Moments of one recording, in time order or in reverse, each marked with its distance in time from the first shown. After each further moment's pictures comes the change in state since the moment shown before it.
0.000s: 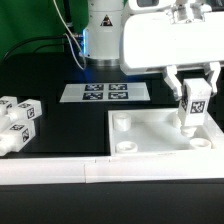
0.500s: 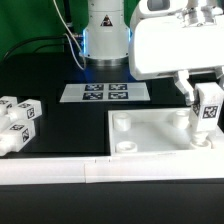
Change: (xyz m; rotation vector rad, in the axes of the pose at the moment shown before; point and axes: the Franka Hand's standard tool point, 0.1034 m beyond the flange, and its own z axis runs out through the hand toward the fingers) arm 0.011 -0.011 0.011 0.014 0.002 -0.007
